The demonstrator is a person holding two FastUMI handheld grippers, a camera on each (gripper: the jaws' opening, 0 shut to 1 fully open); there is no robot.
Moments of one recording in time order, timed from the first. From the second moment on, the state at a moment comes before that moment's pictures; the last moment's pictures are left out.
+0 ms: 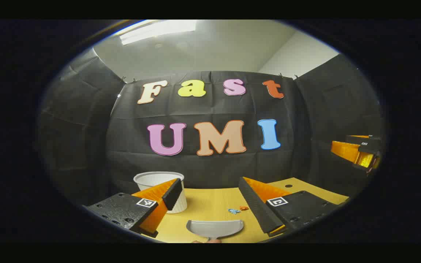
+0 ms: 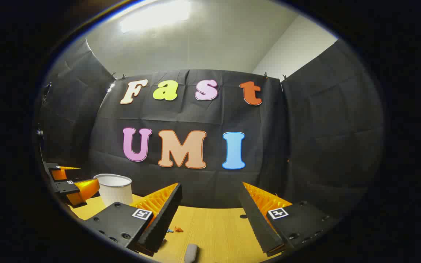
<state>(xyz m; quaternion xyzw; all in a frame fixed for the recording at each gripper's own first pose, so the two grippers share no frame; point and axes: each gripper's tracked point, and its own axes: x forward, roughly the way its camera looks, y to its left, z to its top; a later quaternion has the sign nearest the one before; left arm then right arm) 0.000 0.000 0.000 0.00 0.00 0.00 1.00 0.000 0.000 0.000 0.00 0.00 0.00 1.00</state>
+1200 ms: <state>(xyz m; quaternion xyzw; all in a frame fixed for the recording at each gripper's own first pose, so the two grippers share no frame) 0.012 -0.012 0.003 0.00 0.00 -0.02 1.00 0.012 -0.015 -0.006 -0.03 0.01 -0.03 1.00</state>
